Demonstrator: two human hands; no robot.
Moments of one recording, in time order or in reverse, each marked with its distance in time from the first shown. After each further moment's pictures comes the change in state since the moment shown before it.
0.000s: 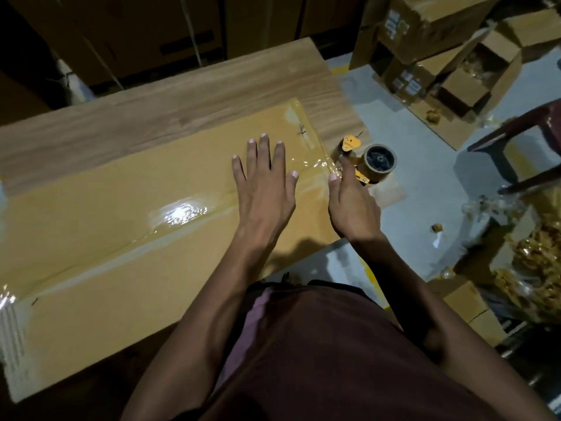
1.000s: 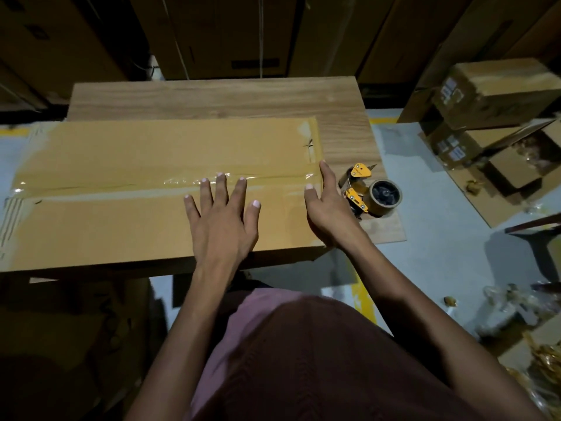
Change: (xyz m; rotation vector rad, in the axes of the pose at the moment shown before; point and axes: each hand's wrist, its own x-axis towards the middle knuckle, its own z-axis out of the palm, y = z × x) left_hand -0.104 0.013 -0.003 0.085 0.037 -0.455; right_hand 0.012 0.008 -0.023 0.199 -0.385 -0.145
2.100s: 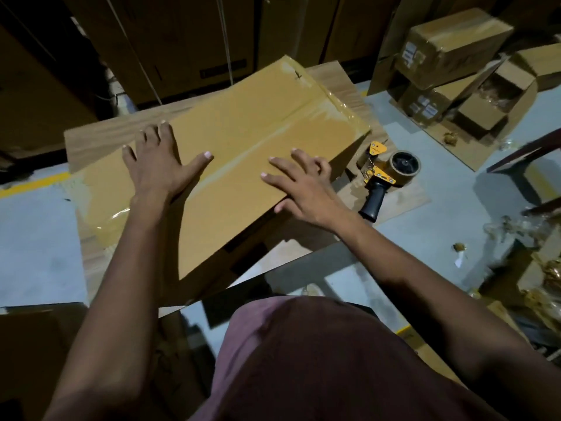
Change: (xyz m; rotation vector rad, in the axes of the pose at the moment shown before) left_hand 0.198 -0.182 -0.067 0.063 0.050 0.164; right_hand 0.033 -0.057 0.107 -0.756 0.220 -0.691
